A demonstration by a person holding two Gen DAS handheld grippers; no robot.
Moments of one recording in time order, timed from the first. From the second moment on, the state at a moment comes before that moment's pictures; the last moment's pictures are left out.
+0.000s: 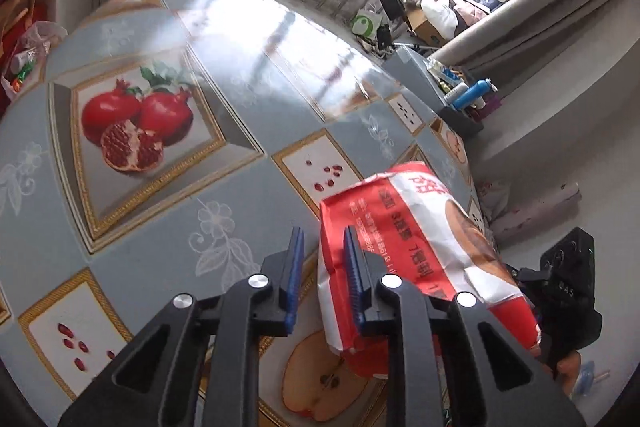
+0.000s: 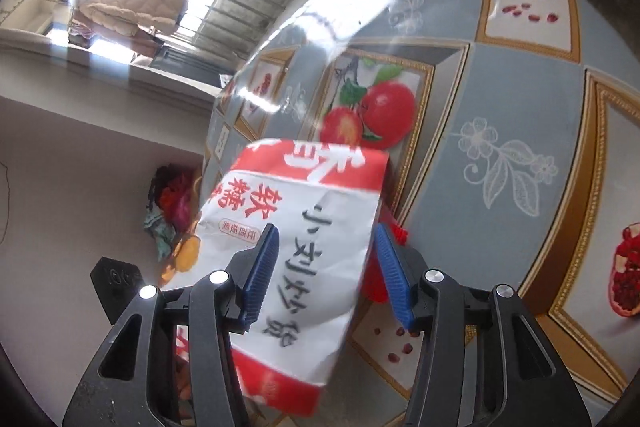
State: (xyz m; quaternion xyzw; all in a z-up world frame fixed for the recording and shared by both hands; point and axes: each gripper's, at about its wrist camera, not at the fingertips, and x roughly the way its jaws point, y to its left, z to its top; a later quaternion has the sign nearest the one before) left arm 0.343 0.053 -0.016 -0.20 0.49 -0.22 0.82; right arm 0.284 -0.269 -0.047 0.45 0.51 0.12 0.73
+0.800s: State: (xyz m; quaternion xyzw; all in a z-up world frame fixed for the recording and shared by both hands) left arm 0.160 -0.042 -0.017 -0.19 0.56 -0.39 0.71; right arm 0.212 -0.337 -0.040 0.43 0.56 0.21 0.68
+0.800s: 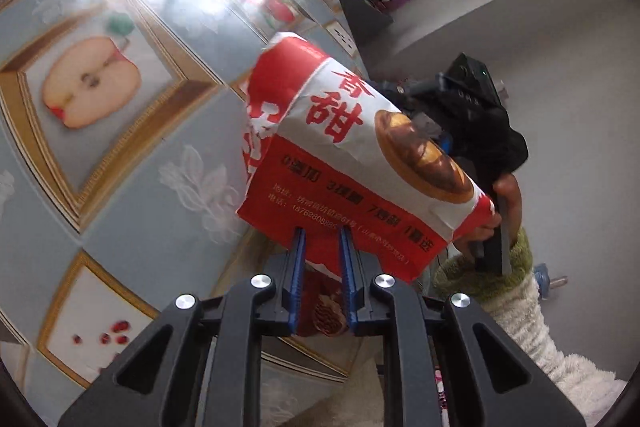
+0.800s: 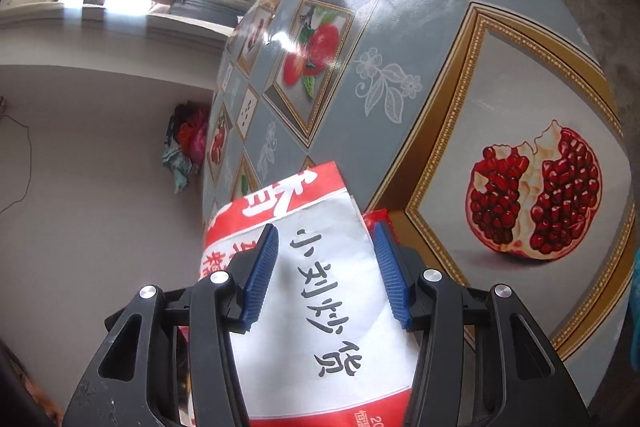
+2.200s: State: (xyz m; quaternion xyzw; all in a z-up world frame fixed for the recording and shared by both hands) left arm 0.166 -0.067 0.026 -0.06 0.42 -0.37 0.83; right arm 0.075 -0.358 -0.012 0.61 0.35 0.19 0.69
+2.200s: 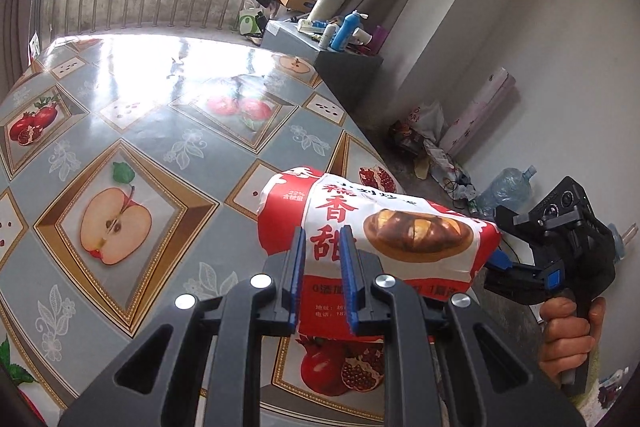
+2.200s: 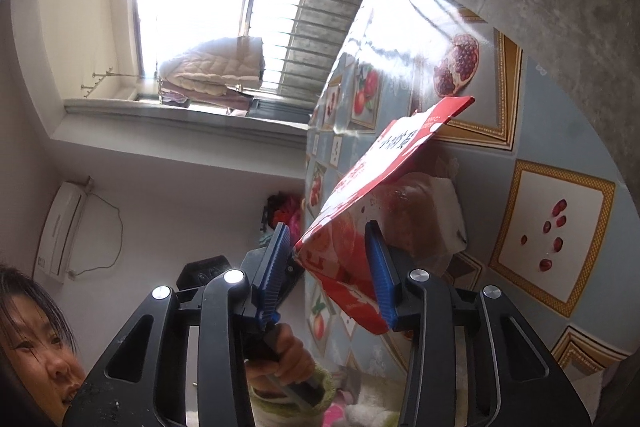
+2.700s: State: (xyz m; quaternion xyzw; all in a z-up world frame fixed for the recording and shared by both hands) left arm 0.168 -0.079 0.017 -0.05 0.43 -0.37 0.82; right arm 0.080 -0.353 -0.004 0.59 0.36 0.20 0.69
